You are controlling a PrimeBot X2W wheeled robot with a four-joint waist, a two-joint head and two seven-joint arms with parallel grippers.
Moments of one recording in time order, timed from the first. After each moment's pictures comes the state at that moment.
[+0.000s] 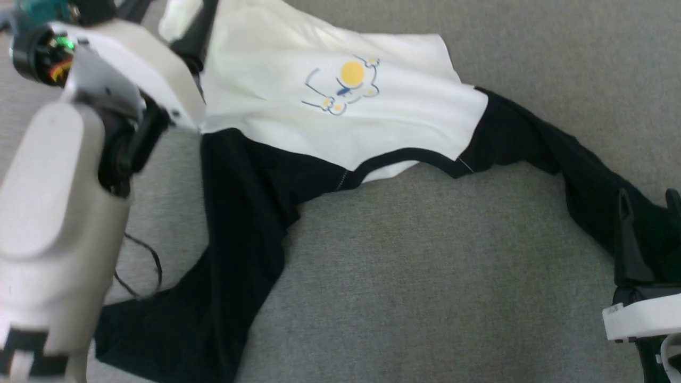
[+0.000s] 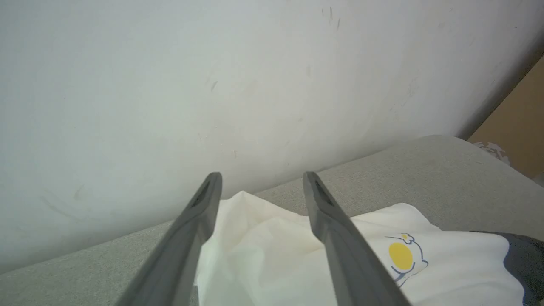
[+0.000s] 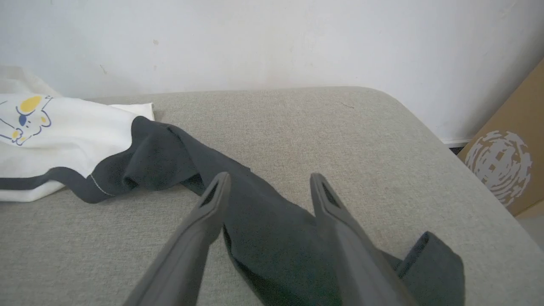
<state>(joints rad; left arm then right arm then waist) -0.87 0.42 -0.34 0.24 -0.57 -0.05 0.21 0.04 -0.05 -0.22 -0.28 0.14 0.13 0.02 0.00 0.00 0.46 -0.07</state>
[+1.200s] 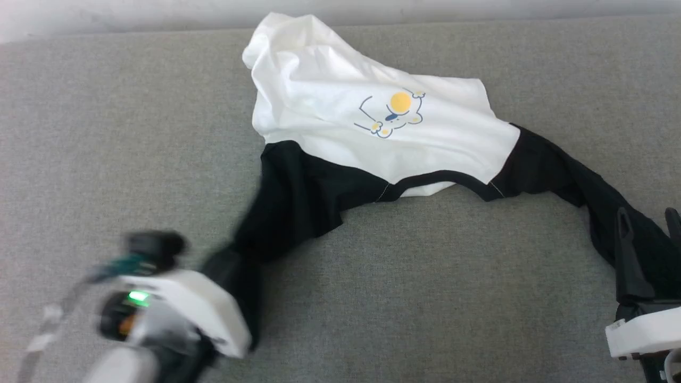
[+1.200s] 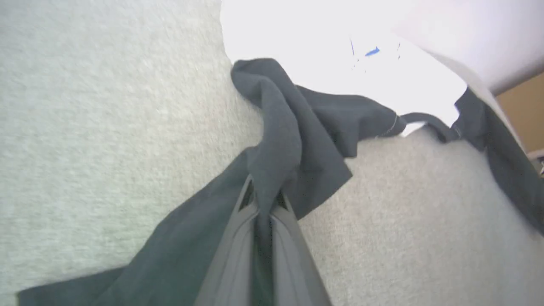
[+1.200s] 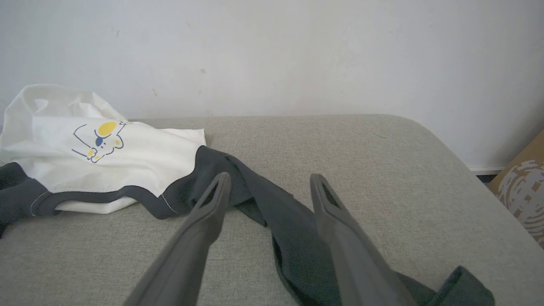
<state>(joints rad) -0.09 0.43 -0.38 -0.26 -0.67 0.24 0.36 0.10 -0.05 -0.22 -0.32 0.14 0.13 0.07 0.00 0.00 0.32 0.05</state>
